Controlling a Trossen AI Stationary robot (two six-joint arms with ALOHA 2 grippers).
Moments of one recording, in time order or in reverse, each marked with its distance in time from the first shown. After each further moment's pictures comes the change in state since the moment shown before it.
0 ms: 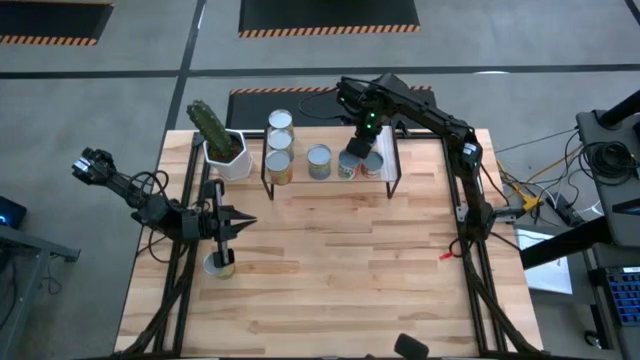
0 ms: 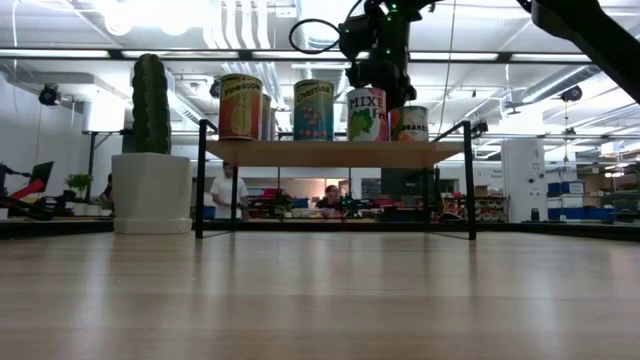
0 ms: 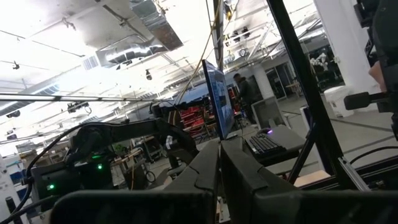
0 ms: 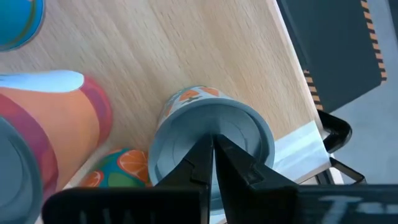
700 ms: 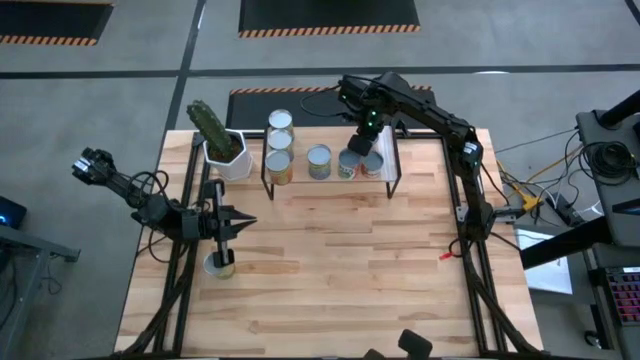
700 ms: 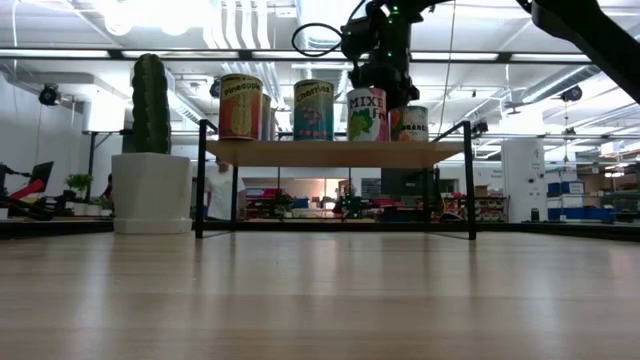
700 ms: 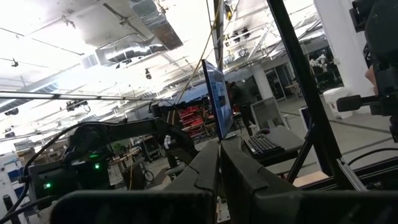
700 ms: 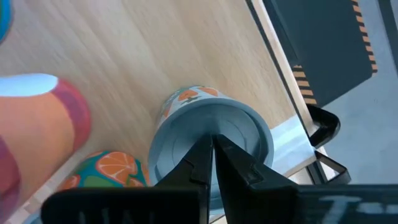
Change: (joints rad) left arm 0.000 0.000 0.000 -0.001 0.000 -0.013; right arm -0.017 -0.001 -0.001 -0.001 0.028 0.014
